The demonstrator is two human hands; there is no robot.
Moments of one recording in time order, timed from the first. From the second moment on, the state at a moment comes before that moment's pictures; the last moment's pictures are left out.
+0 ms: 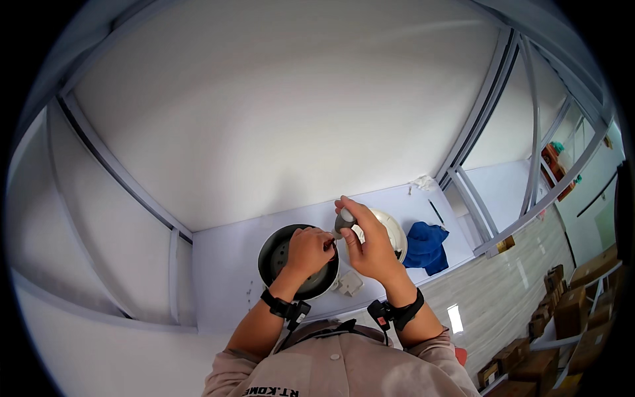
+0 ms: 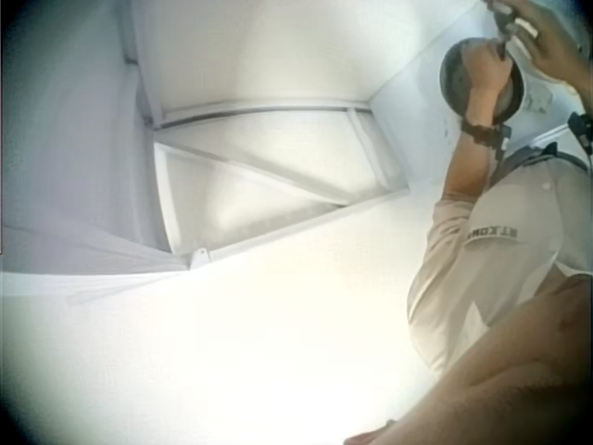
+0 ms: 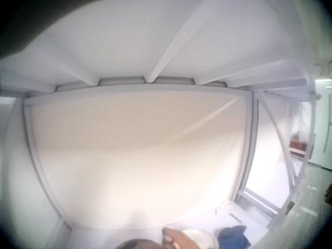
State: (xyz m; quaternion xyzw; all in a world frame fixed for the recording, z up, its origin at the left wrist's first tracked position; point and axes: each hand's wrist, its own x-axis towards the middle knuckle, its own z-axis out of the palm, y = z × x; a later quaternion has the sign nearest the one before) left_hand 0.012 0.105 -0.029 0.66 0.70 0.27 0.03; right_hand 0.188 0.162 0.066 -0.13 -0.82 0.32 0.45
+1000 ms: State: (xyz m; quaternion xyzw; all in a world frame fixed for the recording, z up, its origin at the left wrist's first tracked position) left_hand -0.103 -0.066 -0.140 0.33 0.87 0.36 0.06; right_hand 0.186 0.155 0.026 -0.15 -0.70 0.41 0.57
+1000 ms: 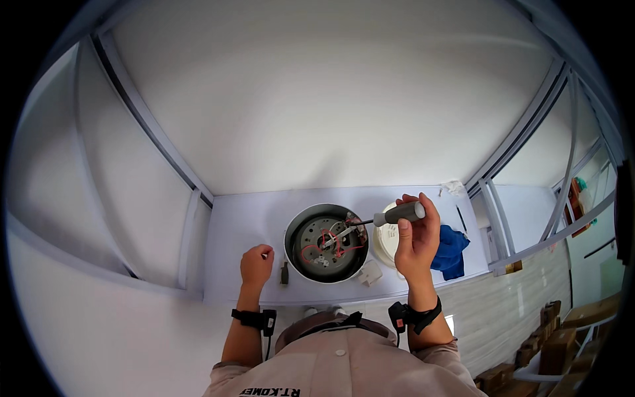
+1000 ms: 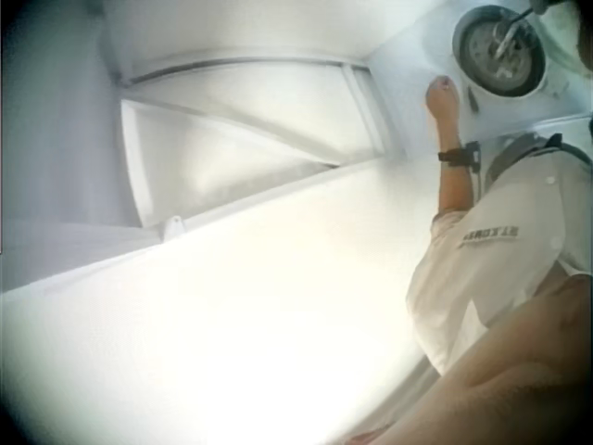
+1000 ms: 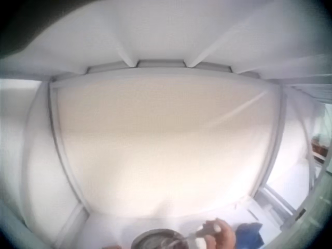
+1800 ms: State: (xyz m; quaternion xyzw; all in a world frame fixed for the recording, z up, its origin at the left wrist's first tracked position) left_hand -0.089 -0.066 -0.184 0.38 0.90 0.20 0.02; right_hand 0.182 0.151 0.017 -0.16 -0.69 0.38 0.60
